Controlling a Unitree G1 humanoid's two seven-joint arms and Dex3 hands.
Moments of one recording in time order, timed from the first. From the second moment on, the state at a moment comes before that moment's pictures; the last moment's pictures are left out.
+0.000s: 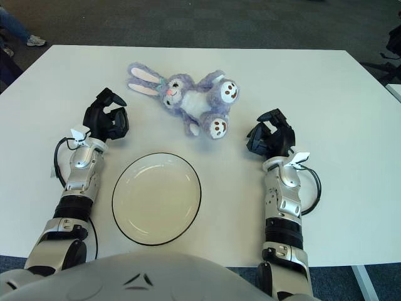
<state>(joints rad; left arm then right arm) -0.24 0.06 0.11 0.40 -0.11 -0.43 -0.13 -0.10 -0.11 -0.31 0.18 0.29 -0.09 0.10</state>
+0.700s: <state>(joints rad) -0.24 0.06 0.10 0.40 -0.09 -0.46 -0.13 -0.10 -0.11 -0.31 0.18 0.29 -0.09 0.10</state>
